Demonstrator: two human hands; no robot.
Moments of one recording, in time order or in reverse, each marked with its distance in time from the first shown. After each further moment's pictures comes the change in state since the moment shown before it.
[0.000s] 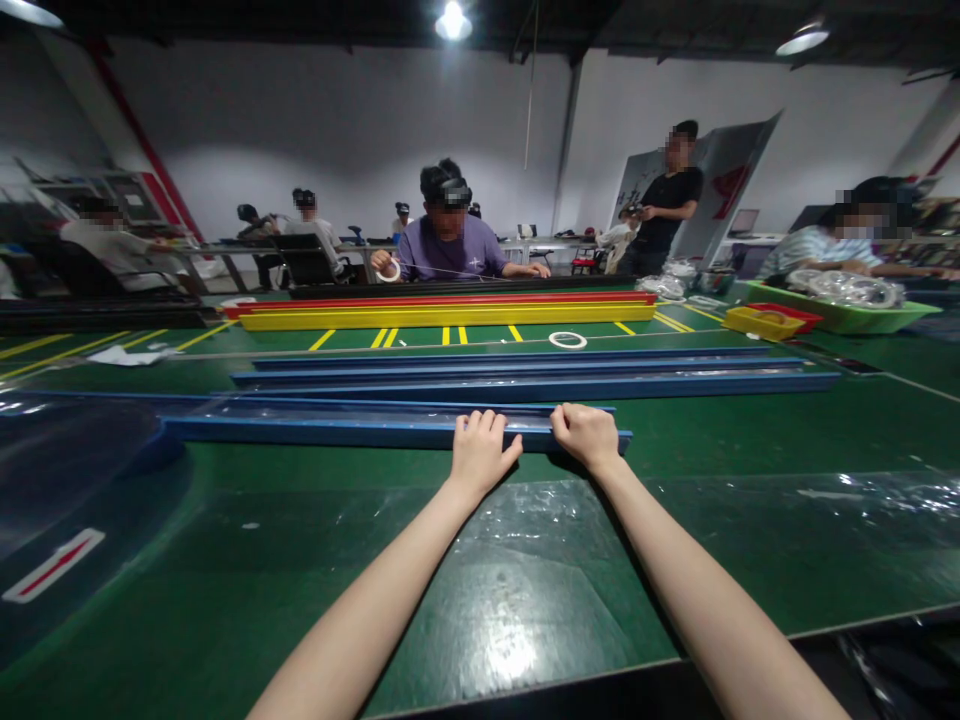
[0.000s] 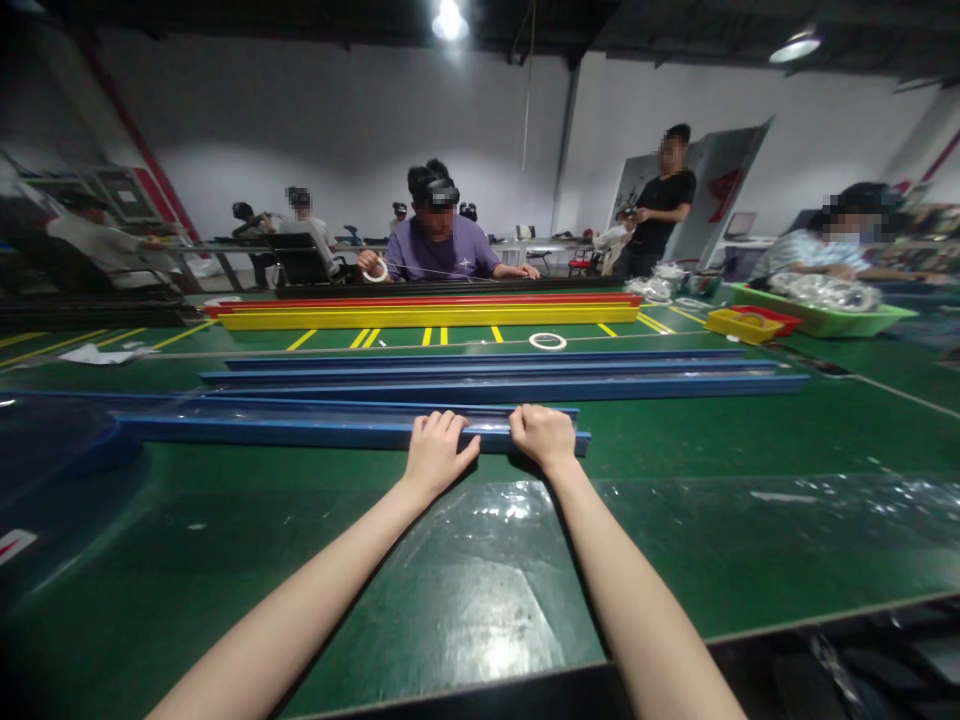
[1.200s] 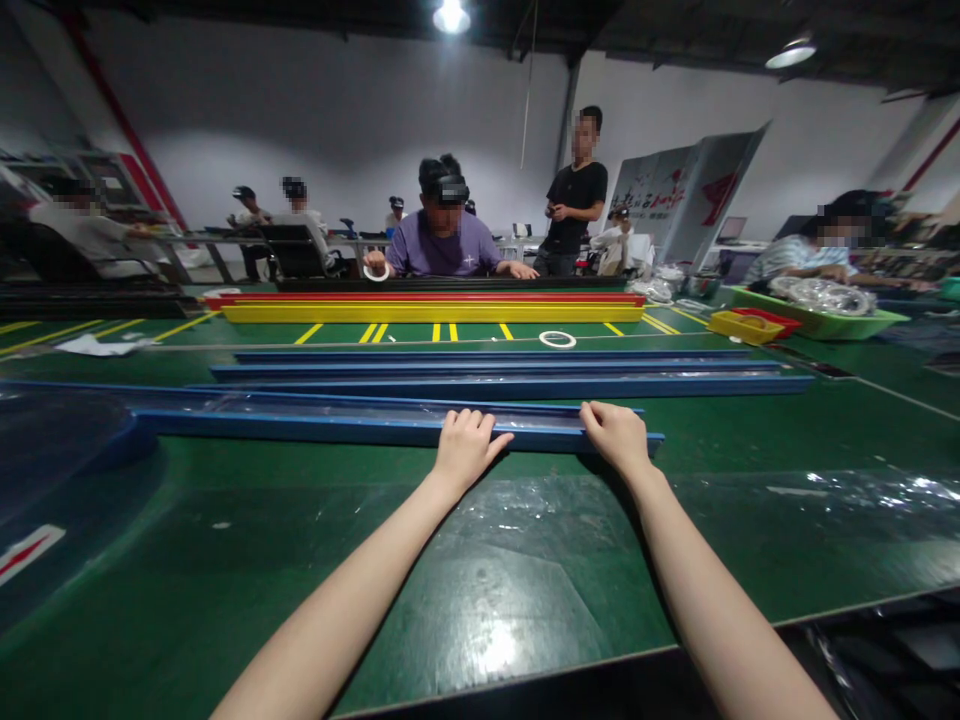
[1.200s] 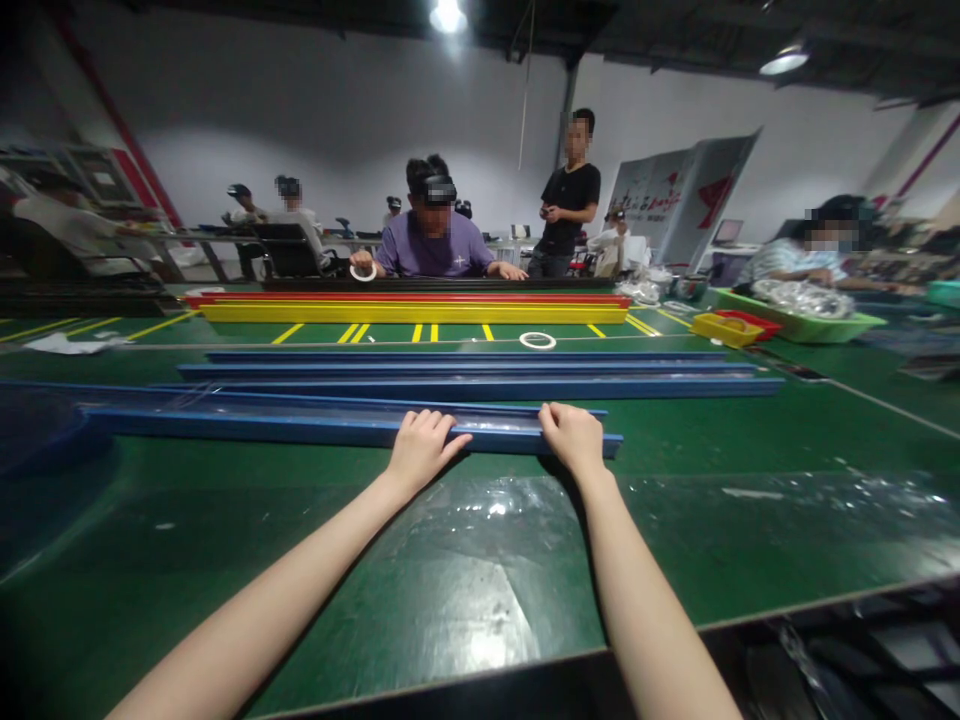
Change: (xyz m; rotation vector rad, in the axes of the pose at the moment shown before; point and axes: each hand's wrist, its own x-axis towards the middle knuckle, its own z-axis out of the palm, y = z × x) left_hand 0.003 -0.003 0.000 0.086 -0.008 0.096; right_hand -0.008 0.049 -0.024 0.017 -0.121 0.170
